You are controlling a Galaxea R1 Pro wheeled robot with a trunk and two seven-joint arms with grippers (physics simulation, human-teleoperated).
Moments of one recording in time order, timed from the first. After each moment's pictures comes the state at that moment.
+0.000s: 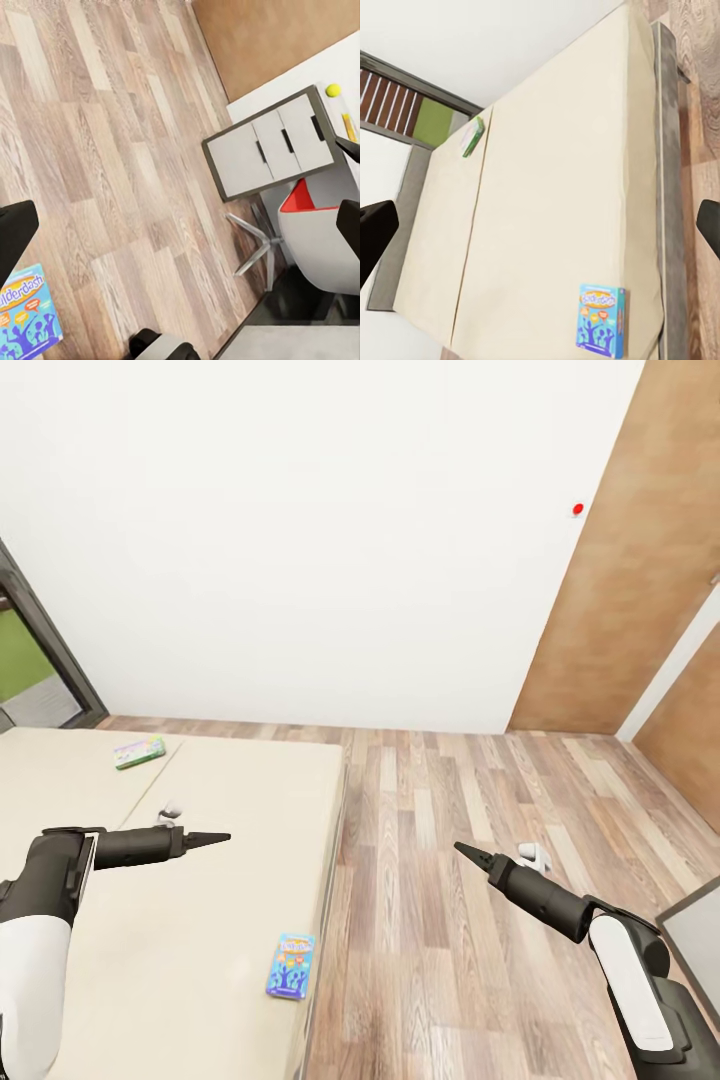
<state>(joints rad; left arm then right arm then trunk) -0.83 0.26 0.49 -0.81 -0.50 0.71 -1.56 -0.31 -0.11 -0.18 -1.49 -0.76 0.83 0.35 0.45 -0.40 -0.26</state>
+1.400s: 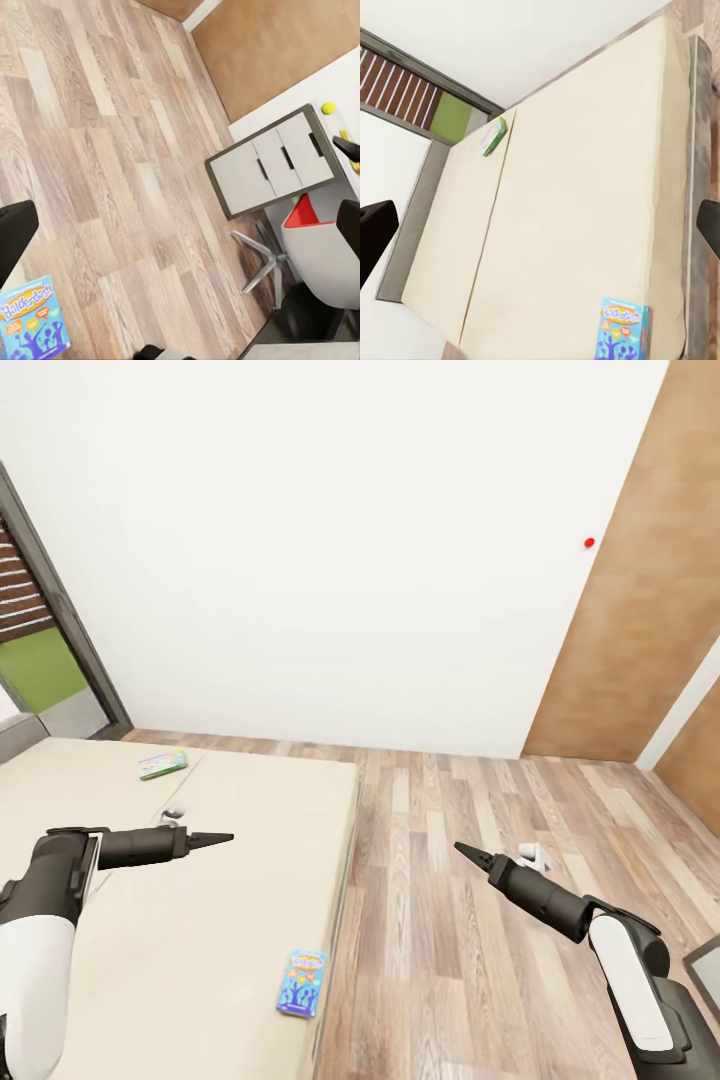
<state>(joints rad) -0.83 0.25 0.49 -0.81 -0.50 0.71 -1.56 -0.31 -0.11 -0.18 -1.49 -0.76 0.83 0.35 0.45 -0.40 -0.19</state>
